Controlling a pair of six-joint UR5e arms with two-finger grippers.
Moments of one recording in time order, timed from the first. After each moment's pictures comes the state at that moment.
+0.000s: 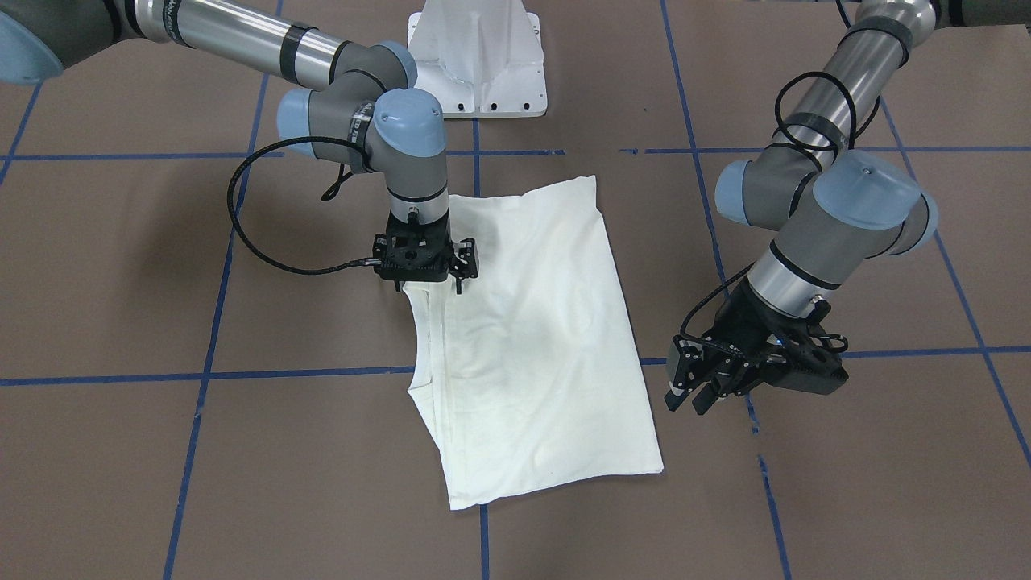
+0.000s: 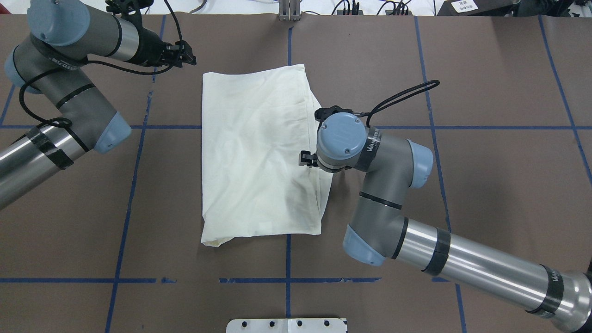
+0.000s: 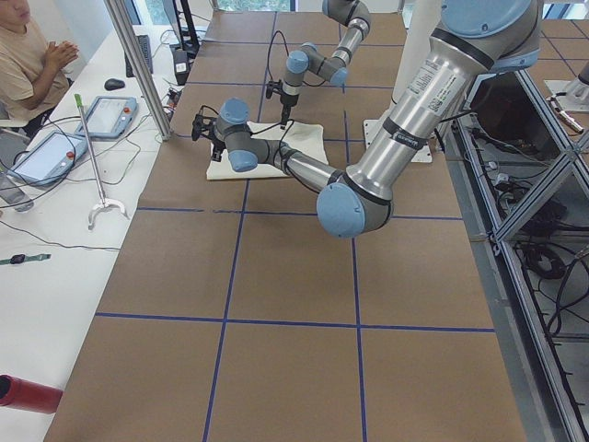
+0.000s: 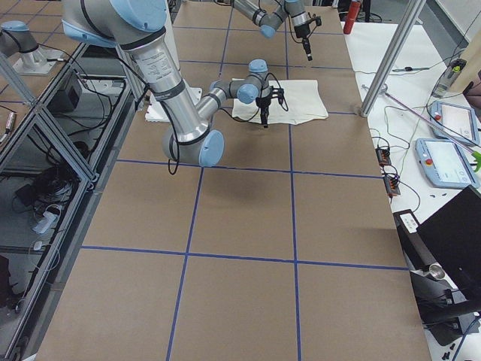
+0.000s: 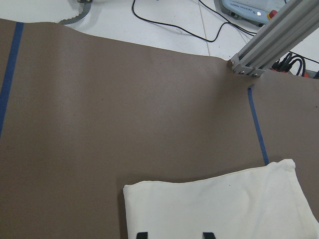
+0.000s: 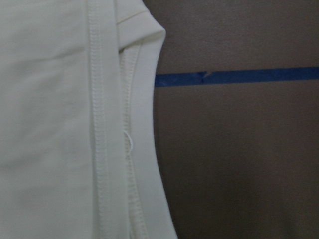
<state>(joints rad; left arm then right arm) -0.93 -2.16 -1.33 -2.42 -2.00 -1.15 0.52 -0.92 1.52 -1.42 1.73 1.25</state>
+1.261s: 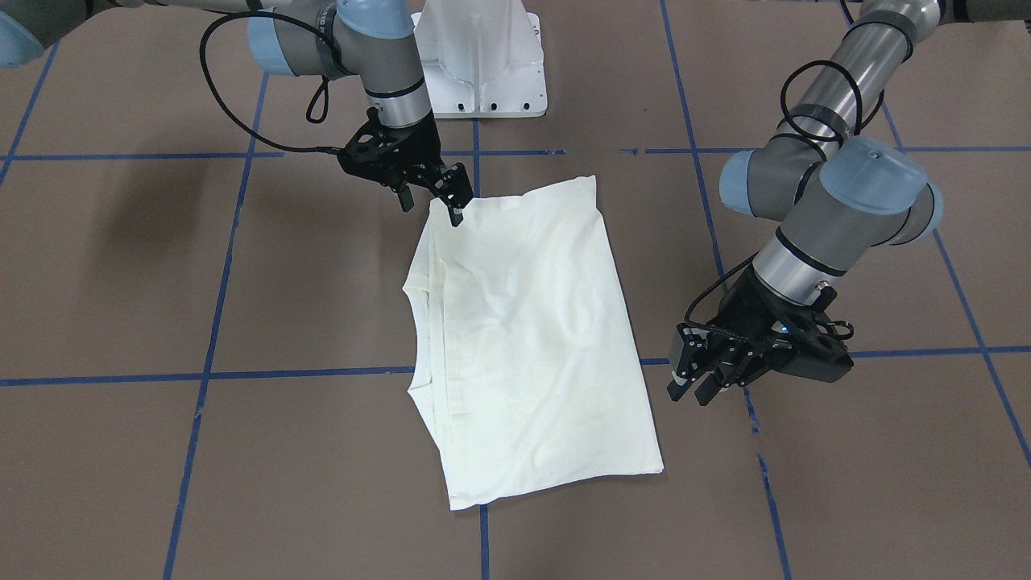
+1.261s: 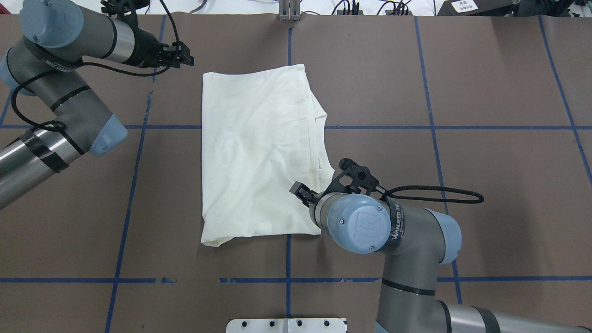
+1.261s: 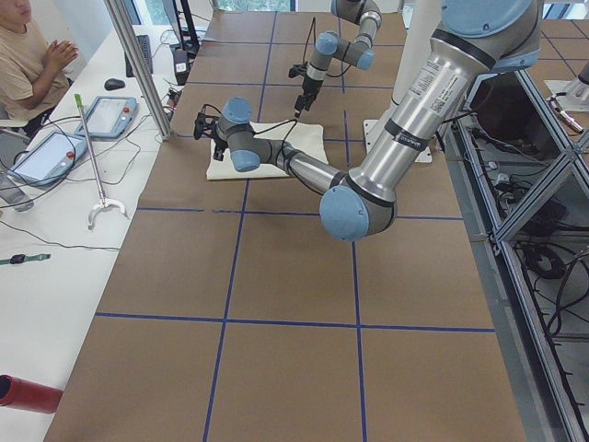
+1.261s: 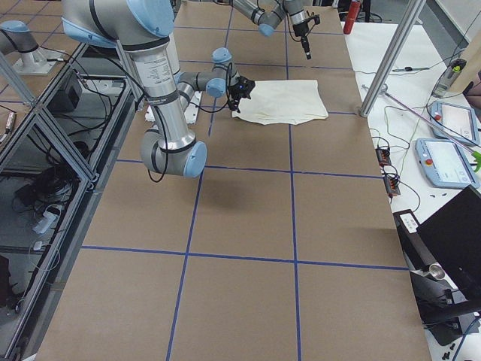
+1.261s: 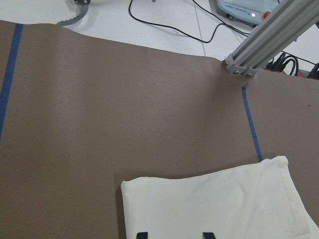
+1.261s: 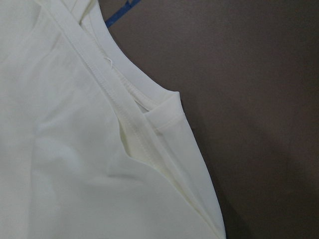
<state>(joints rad) -0.93 -2.14 -1.36 -2.41 -2.00 -1.15 0.28 -1.05 1.84 -1.42 1.46 2.03</state>
